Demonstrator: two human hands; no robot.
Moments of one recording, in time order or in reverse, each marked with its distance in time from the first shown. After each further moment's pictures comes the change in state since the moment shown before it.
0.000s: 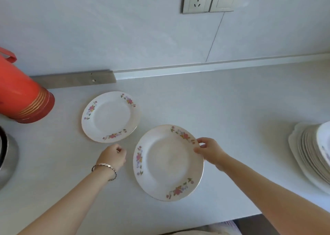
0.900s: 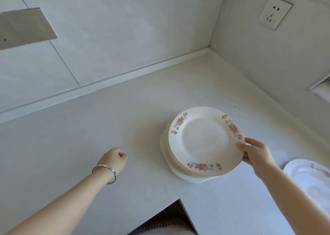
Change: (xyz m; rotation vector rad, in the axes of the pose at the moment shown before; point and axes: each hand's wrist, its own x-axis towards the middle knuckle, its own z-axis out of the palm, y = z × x) left_hand -0.122 0.287 0.295 0.298 -0.135 0.359; right_hand -0.134 0.229 -0.432 0.621 0.740 0.071
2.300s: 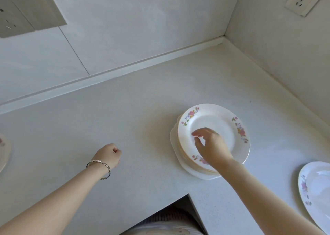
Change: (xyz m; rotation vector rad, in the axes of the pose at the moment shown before) left_hand 0.014 -0.041 -0.015 -0.011 -0.010 -0.084; right_hand -0.028 0.004 0.119 -0.810 -0.237 -0.666
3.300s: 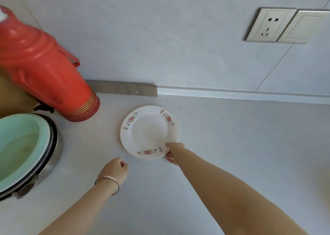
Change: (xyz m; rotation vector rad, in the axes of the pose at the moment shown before) left_hand 0.003 -0.435 -0.222 -0.142 0.248 -0.431; right_hand 0.000 -0.456 0.430 0.676 -0.708 0.749
